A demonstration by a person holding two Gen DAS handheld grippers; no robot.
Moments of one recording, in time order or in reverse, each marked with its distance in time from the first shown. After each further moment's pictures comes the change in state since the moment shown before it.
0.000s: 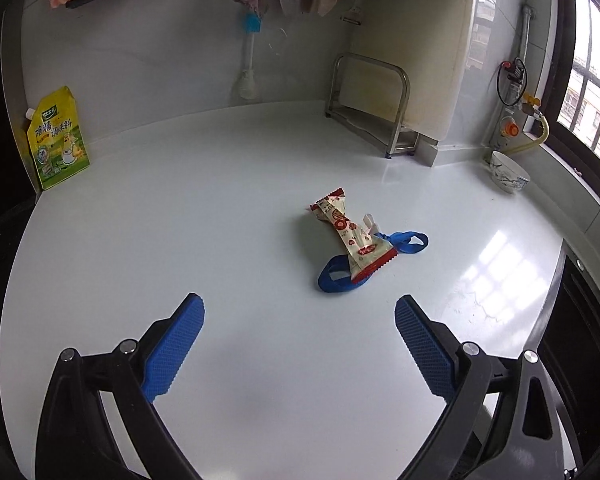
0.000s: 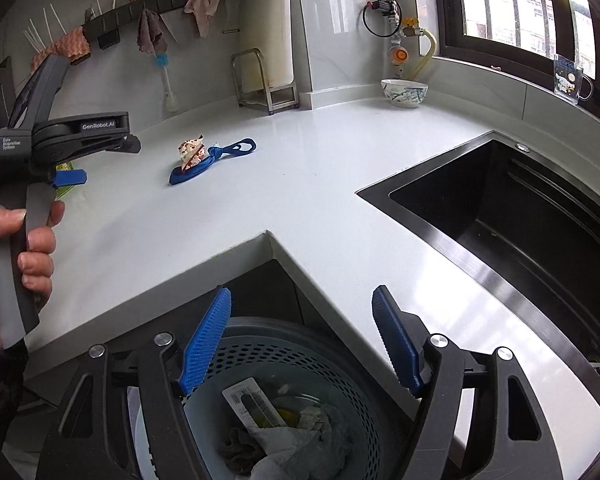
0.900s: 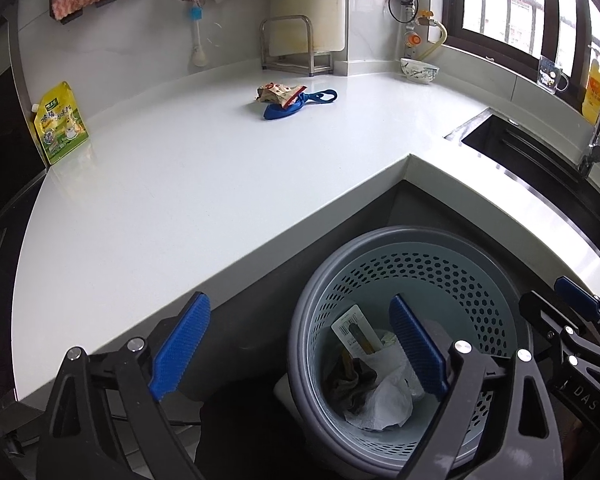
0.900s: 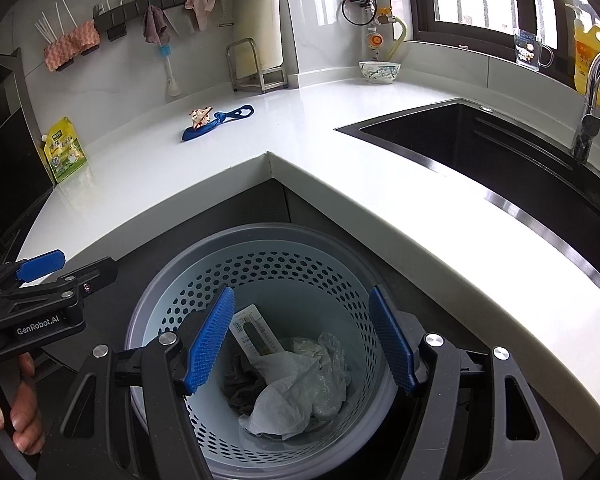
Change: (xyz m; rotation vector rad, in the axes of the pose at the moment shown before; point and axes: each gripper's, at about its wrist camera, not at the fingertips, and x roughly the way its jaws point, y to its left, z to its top) left arm -0.122 -0.002 -0.201 0.243 0.042 -0.092; right arm -0.070 0.003 -0.089 0.047 -0.002 -0.029
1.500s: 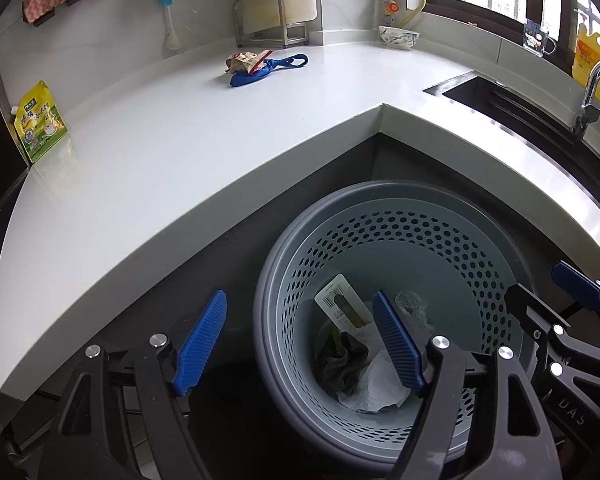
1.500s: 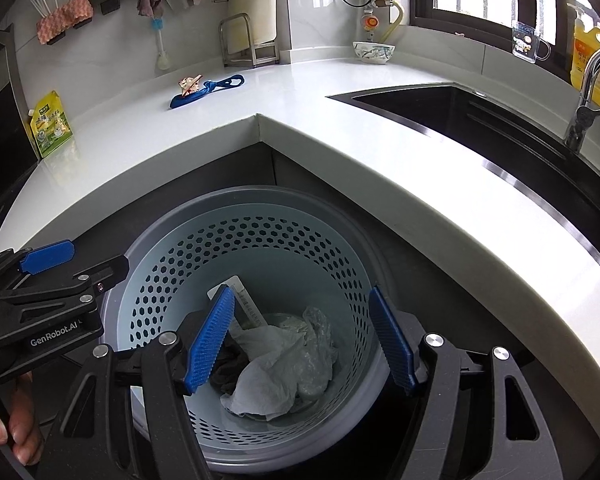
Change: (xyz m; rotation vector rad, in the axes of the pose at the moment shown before) left arm 0.023 -0.028 -0.026 0.073 0.071 -0.017; right arm 0.010 0.004 -0.027 -0.028 0.061 -0.066
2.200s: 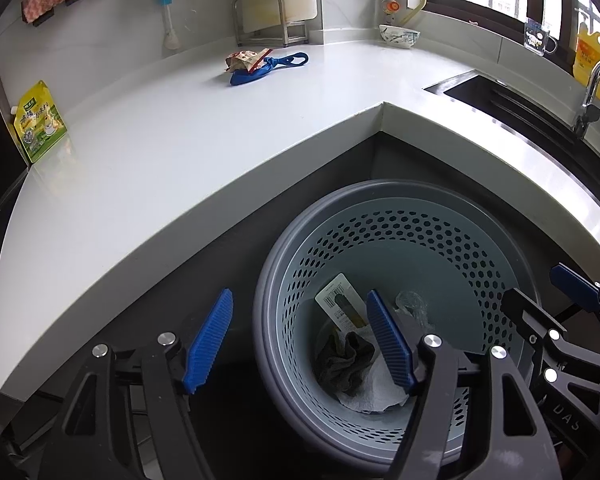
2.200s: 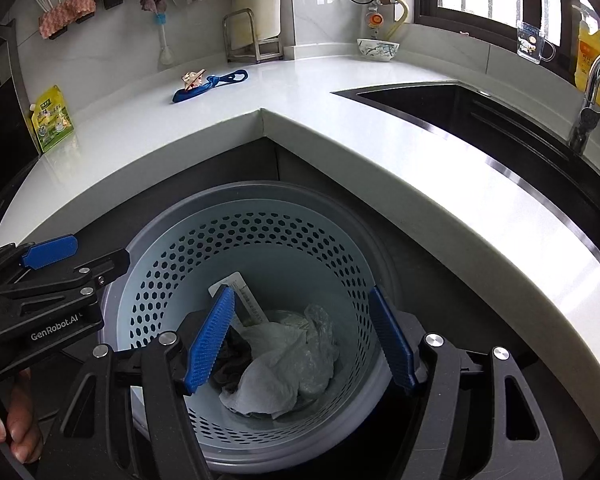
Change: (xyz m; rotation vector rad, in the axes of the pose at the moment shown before) left arm 0.001 -0.001 0.001 0.003 0.004 0.003; right arm 0.003 0.005 -0.003 -0.007 0.012 -0.007
